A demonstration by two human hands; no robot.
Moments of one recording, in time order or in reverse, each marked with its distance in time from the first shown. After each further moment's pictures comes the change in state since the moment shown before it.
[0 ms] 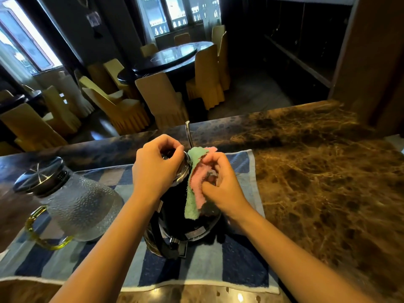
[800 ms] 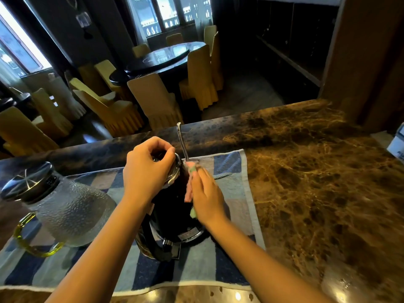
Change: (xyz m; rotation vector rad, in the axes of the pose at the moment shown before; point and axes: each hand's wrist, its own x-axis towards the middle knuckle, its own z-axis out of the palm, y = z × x) left_hand 0.000 -0.001 0.000 0.012 -0.024 0.006; right_hand -0.008 0.028 0.022 -0.420 0.188 0.168
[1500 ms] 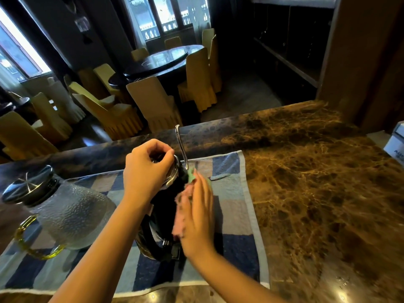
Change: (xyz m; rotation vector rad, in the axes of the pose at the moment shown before) left_hand 0.001 0.000 -0.001 -0.010 0.019 0.024; right_hand -0.048 -0.016 0.024 0.071 0.148 -0.054
